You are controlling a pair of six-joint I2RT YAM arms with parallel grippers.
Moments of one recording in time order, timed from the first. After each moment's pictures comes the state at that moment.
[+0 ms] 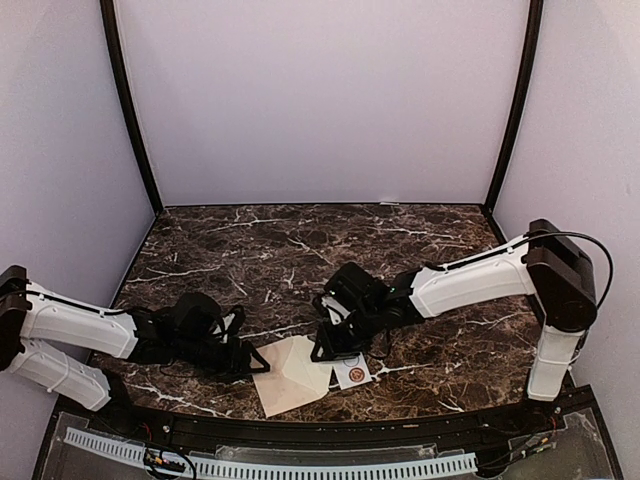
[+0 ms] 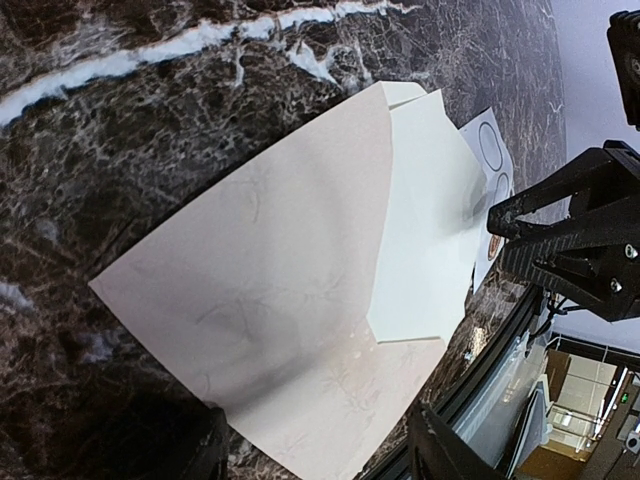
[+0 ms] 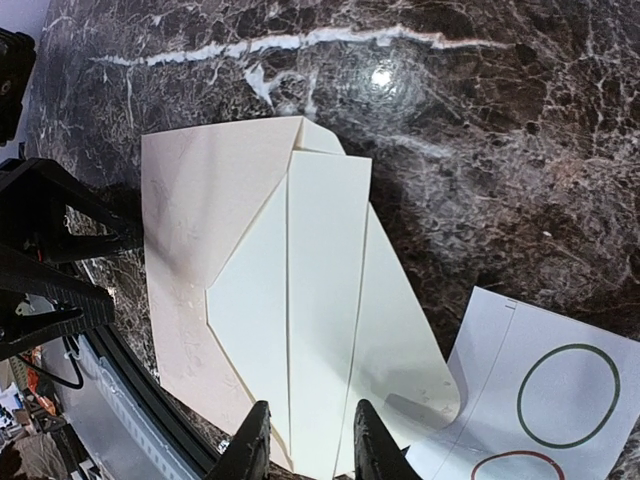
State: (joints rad) left arm -0.87 1.27 0.38 0.02 0.34 -0.98; right arm 1.07 1.86 1.13 -0.28 -0.31 0.74
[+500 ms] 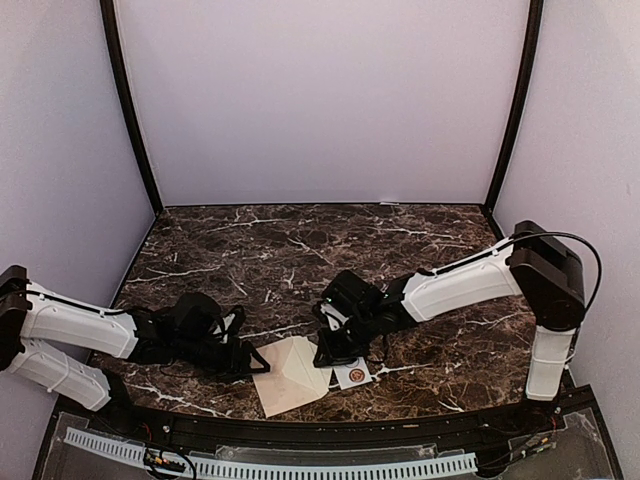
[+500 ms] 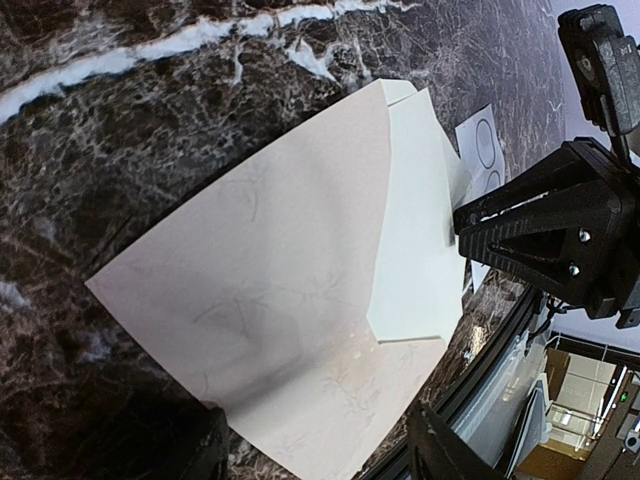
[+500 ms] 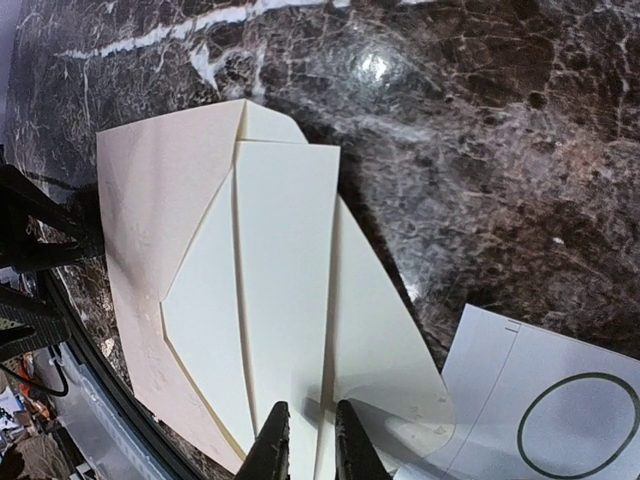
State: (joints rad) left arm -0.87 1.27 0.38 0.02 0.34 -0.98; right arm 1.07 1.92 1.13 -0.26 -0.32 0.75
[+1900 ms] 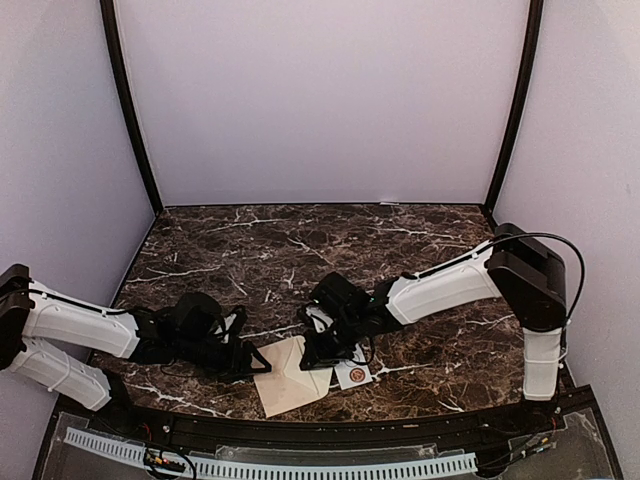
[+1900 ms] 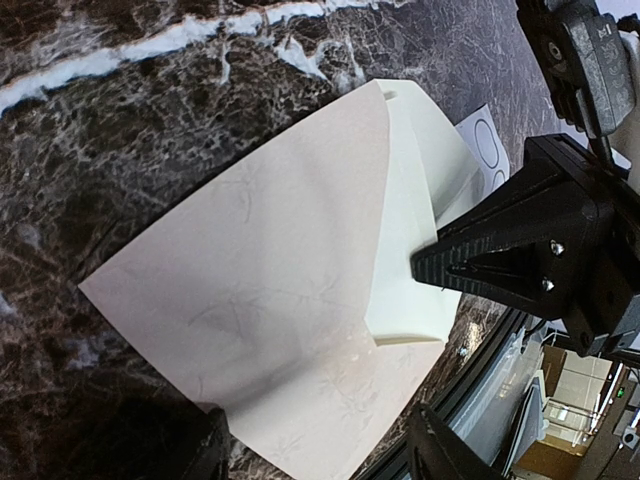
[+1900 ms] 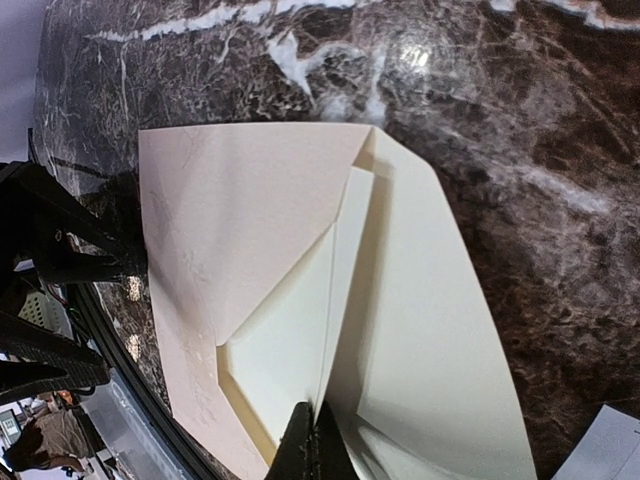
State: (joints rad) left arm -0.87 1.28 0.38 0.04 0.36 -0.98; right arm 1.09 2.01 1.20 -0.19 -0.41 0.77
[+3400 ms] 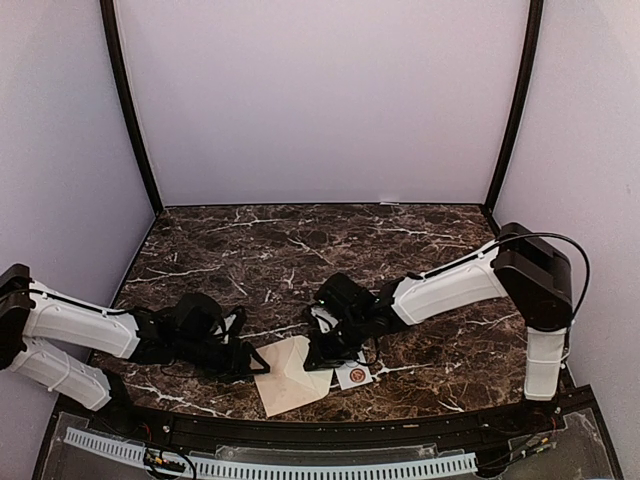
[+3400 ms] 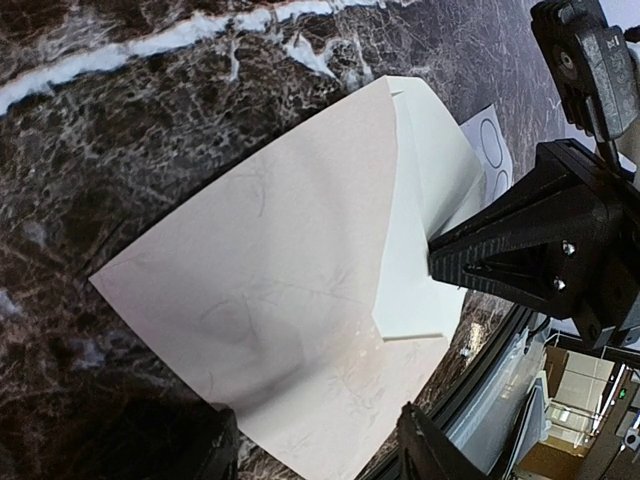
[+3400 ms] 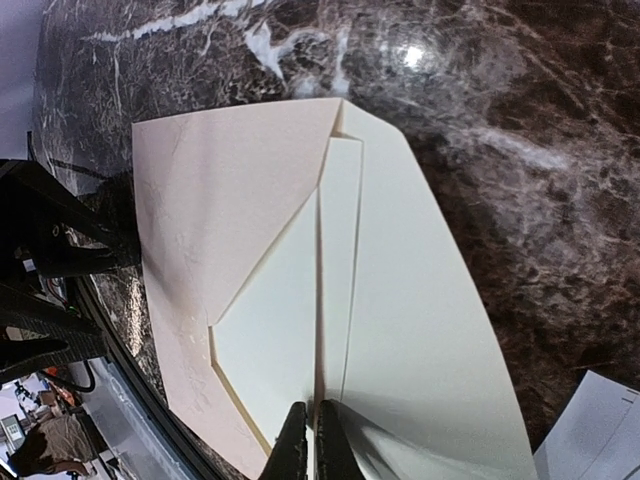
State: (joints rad) left arm -0.87 1.28 0.38 0.04 0.35 -0.97; right arm 1.09 1.98 1.16 -0.19 -0.40 0.78
